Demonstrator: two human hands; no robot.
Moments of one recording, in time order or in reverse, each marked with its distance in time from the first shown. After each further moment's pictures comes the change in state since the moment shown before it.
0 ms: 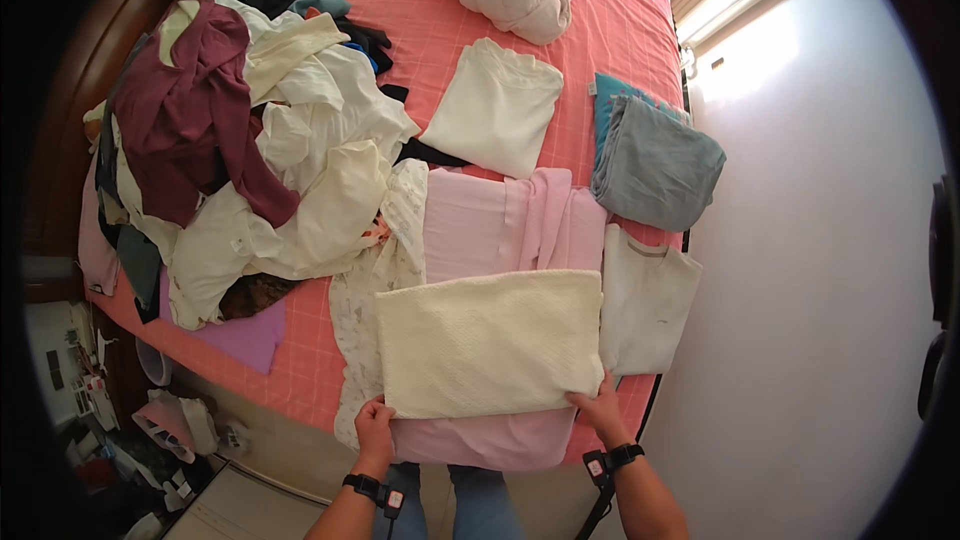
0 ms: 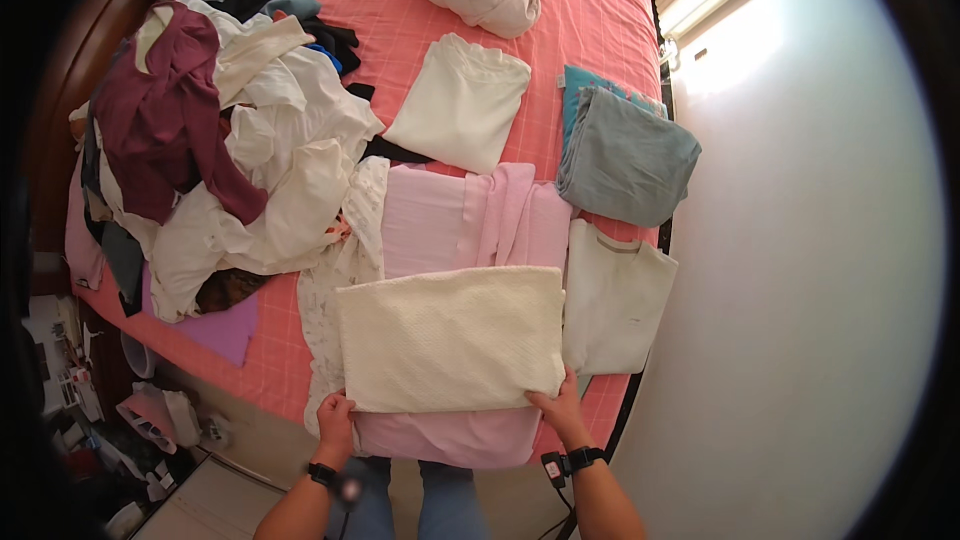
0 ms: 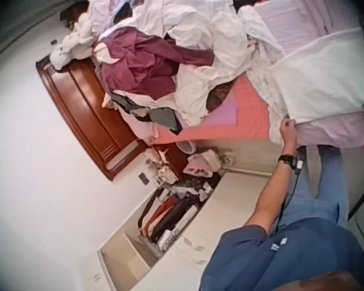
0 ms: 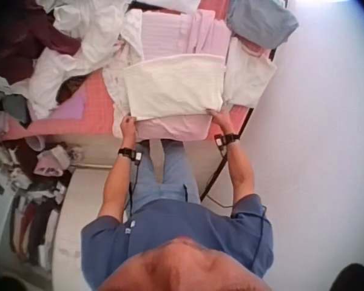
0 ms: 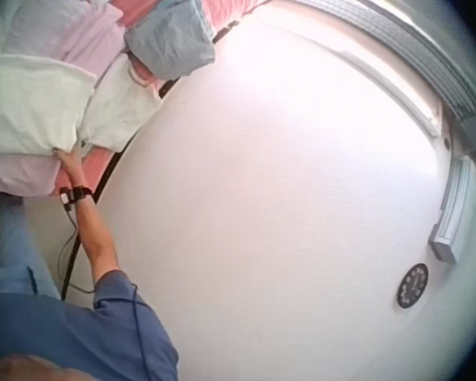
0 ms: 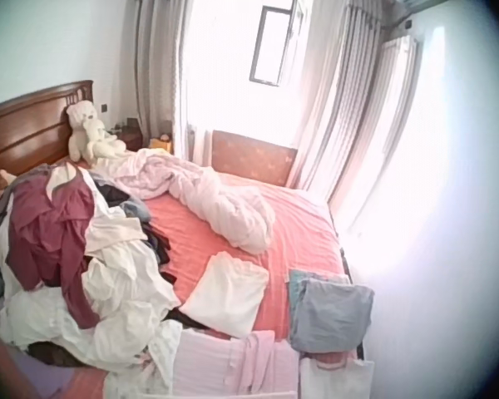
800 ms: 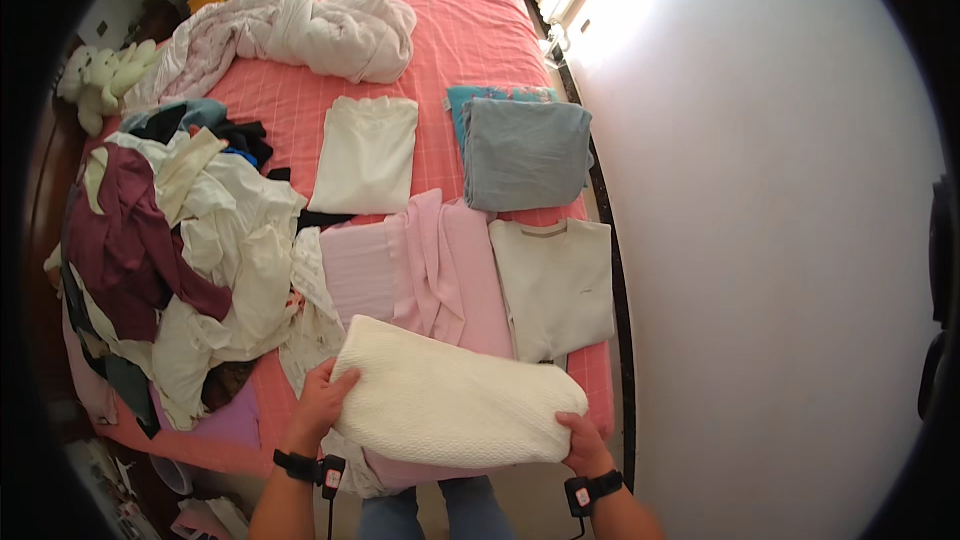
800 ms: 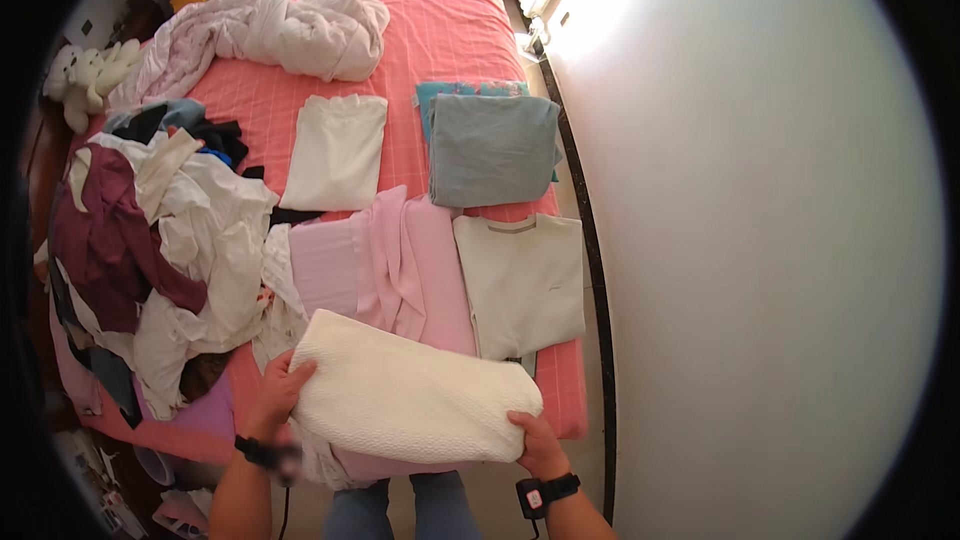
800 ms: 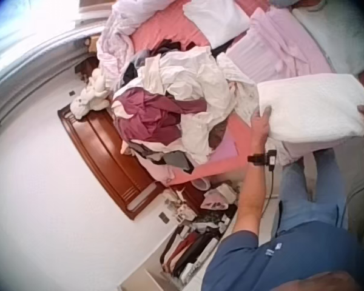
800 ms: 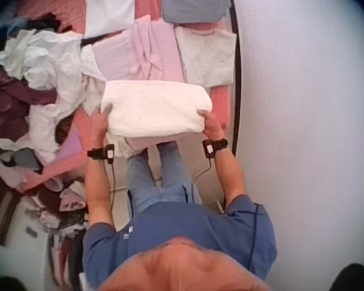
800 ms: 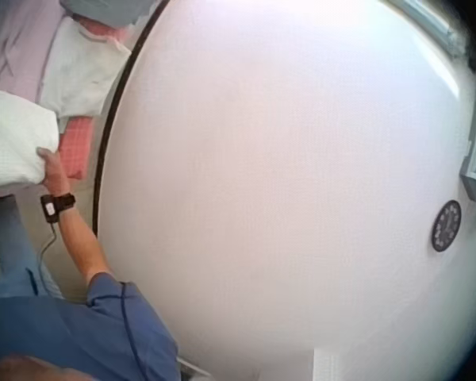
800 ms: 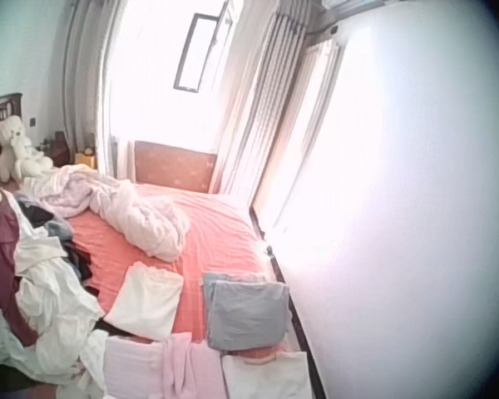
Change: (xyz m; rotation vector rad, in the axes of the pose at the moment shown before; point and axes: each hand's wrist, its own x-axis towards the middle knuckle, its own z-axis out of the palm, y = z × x) left_hand -0.008 0.207 0.169 0.481 -0.677 0.094; right_hand -0.121 -0.048 -0.038 1.055 -0.105 0.206
